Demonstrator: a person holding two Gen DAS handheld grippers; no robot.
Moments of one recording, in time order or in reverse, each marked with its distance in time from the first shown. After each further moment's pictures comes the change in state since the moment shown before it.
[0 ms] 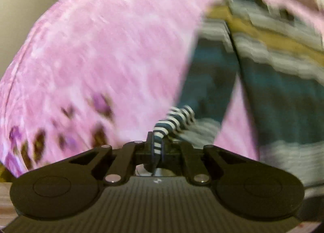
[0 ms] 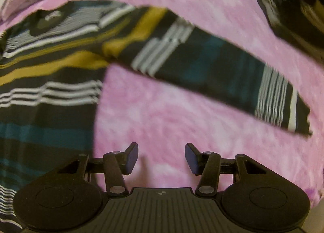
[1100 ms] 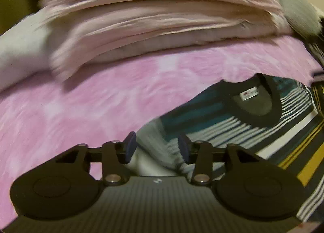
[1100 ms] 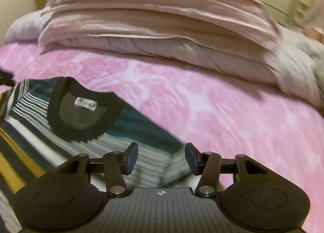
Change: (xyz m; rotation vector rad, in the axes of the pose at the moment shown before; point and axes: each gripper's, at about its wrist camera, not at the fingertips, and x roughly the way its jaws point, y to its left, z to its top) left arm 0.174 -0.177 0.352 0.433 -0.247 -0.379; right arm 0.116 0.114 0.235 -0.396 -0.400 0.201
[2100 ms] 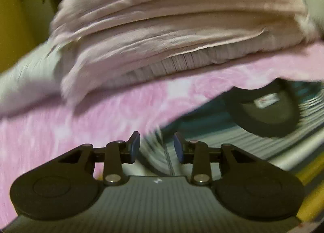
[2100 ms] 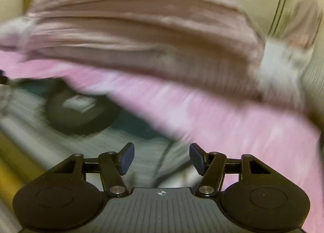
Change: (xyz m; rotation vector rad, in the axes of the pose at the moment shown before) left arm 0.005 -0.053 0.003 -0.083 -0.097 0.242; right arm -0.041 -0.006 -0.051 0.130 -0.026 -0.013
